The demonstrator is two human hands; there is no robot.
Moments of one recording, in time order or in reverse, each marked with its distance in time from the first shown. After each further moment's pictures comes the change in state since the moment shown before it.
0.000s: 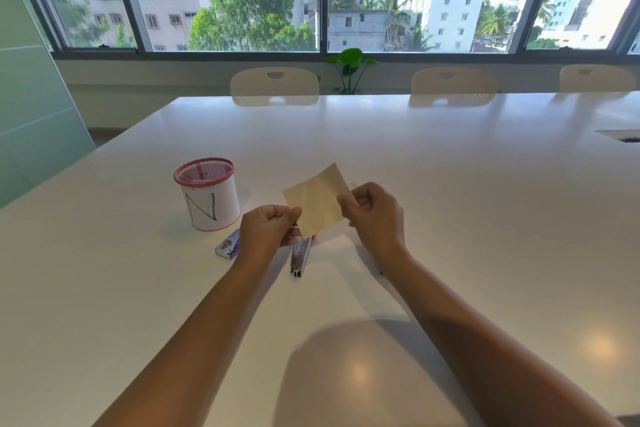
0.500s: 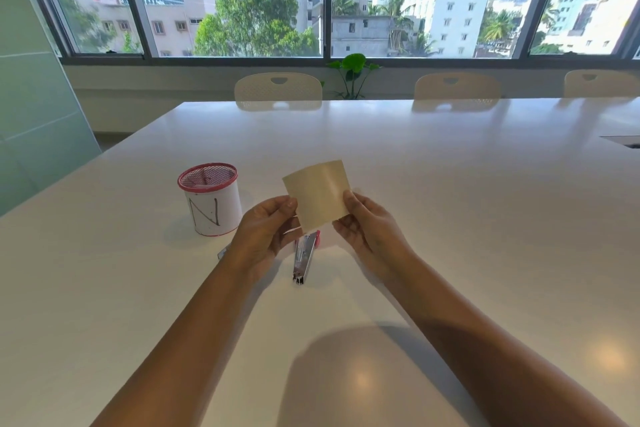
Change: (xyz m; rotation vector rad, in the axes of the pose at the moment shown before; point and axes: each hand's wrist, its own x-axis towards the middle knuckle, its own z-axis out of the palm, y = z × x) left_hand 0.001 0.013 -0.009 -0.479 -0.257 -0.072; right_hand 0.000 -0.003 0.005 0.780 -0.257 0.419
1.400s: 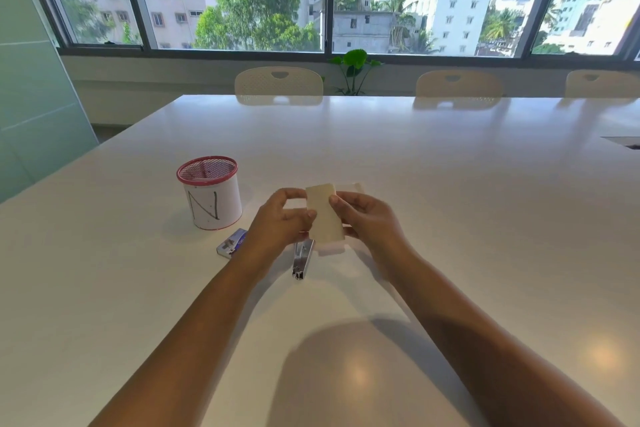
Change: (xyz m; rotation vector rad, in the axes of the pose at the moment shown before) left_hand -0.002 -0.007 0.005 0.488 -0.015 0.058; right_hand -0.001 0.002 -0.002 -0.433 -0.030 -0.137
